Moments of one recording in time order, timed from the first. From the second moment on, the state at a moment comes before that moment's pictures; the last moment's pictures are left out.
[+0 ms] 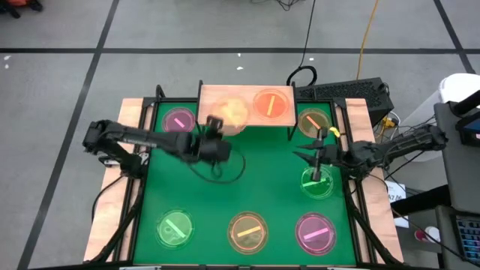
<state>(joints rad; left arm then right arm) -0.06 1.57 1.37 -0.79 -0.75 0.58 0.28 0.57 0.32 0.34 0.44 -0.22</state>
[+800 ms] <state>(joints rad) 0.24 1.82 1.37 0.01 -0.21 1.12 0.30 0.50 0.32 0.25 0.44 -0.21</state>
